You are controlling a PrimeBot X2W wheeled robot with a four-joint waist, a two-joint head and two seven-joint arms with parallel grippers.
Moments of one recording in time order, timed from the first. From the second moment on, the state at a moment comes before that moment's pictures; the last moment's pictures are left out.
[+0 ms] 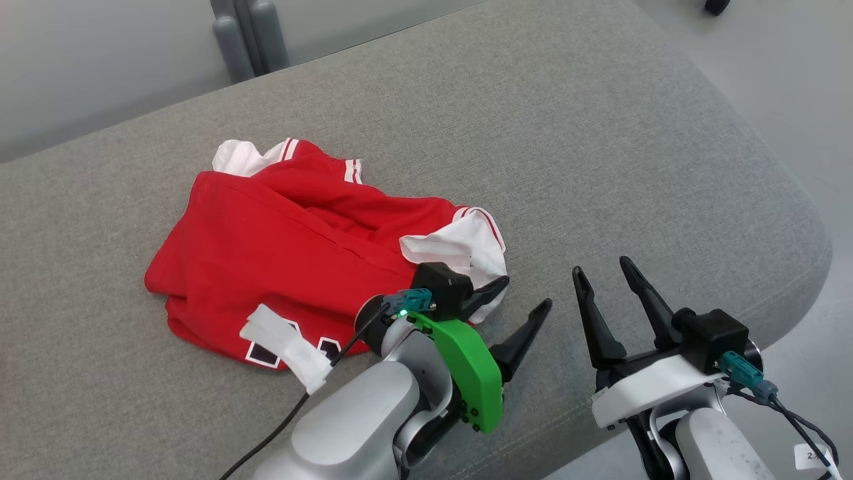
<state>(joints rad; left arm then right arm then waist) -0.61 0.05 -1.01 0.53 -0.79 -0.09 -0.05 -0.15 -0.06 0.18 0.21 0.22 0.13 -0.26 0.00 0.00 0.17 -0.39</state>
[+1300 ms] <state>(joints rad) -0.97 0.45 -0.75 0.87 -1.03 -0.06 0.27 -0.17 -0.05 0.24 0.20 0.22 0.13 -0.26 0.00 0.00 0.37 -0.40</state>
